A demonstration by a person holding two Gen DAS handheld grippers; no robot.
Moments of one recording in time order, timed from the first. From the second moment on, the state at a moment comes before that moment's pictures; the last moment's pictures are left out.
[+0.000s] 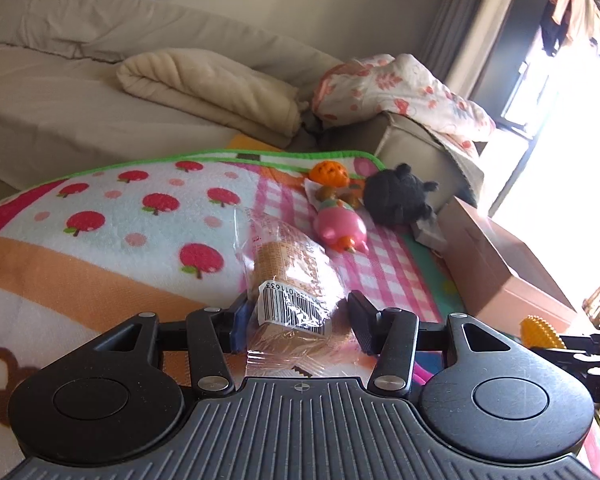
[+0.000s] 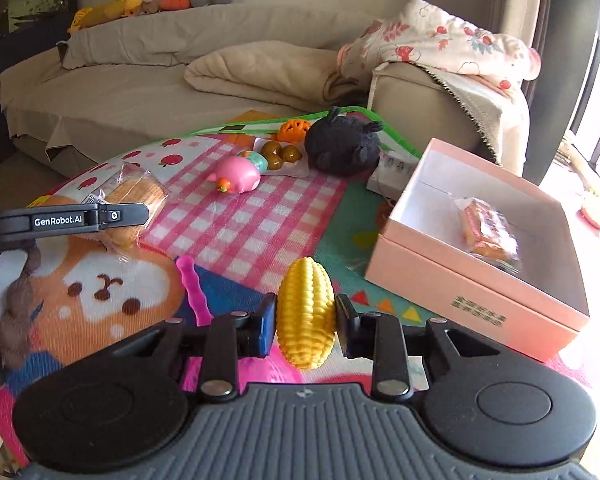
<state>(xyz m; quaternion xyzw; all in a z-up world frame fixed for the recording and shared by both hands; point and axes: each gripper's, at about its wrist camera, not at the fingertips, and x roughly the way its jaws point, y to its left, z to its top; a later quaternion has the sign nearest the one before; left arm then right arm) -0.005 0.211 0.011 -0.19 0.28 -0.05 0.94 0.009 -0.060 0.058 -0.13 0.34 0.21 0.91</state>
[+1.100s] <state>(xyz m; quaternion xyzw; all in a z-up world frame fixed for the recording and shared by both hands) 0.130 -0.019 0.068 -0.01 0.24 -0.15 0.96 -0.059 -0.218 0.021 -0.02 0.30 0.07 0.95</state>
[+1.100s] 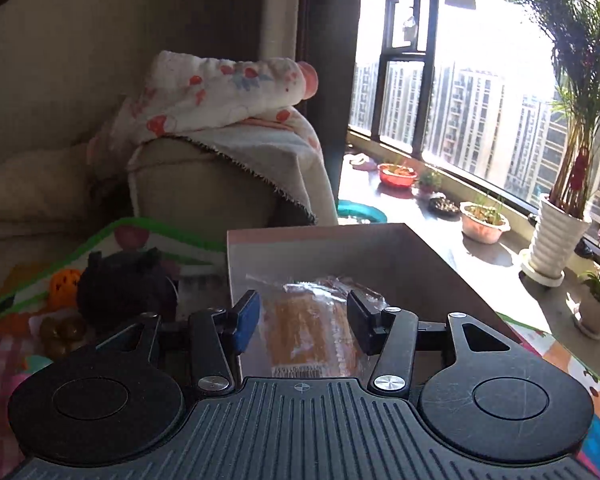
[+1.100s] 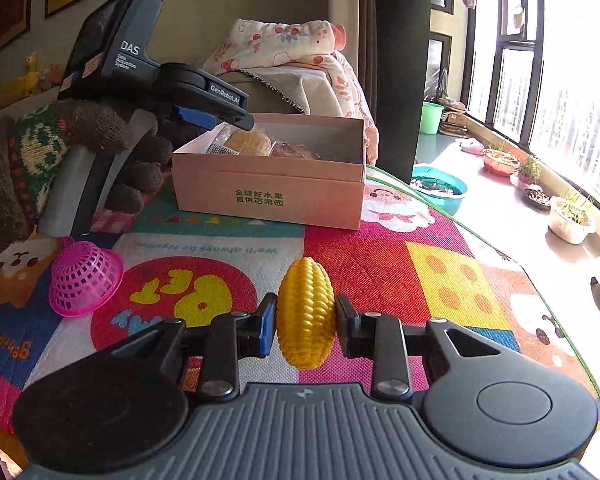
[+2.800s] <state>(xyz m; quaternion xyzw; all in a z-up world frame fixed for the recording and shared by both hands) -0.004 -0.002 0.016 0.04 0.32 -0.11 0.94 -0.006 -0.206 -0.004 0.06 0.33 0.04 0.94</state>
